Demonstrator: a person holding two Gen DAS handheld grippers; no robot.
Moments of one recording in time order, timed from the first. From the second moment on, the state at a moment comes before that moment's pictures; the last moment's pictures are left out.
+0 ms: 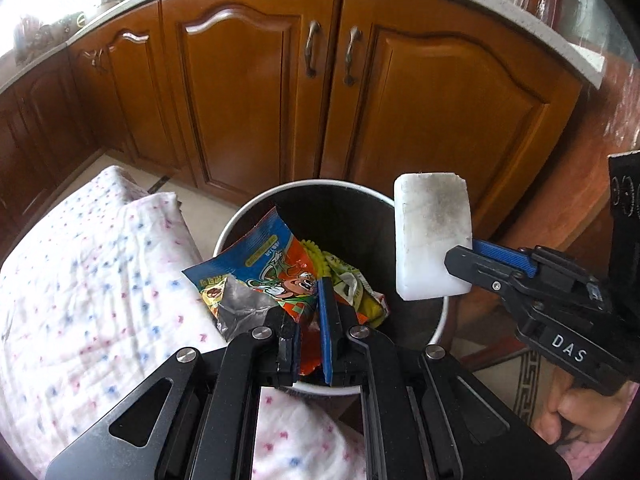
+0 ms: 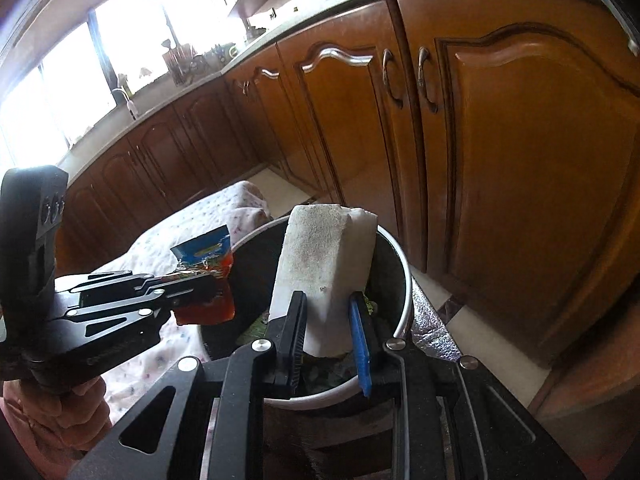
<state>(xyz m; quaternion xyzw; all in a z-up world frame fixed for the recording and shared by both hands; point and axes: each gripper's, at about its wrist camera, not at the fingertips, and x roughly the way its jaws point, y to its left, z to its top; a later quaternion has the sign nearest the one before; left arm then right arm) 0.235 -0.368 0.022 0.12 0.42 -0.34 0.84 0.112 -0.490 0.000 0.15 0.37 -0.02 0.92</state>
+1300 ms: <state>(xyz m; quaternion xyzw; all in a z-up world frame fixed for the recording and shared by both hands) 0.232 -0.337 0.015 0.10 0.42 -0.32 0.84 0.098 -0.493 -0.002 0.19 0.35 -0.02 0.92</state>
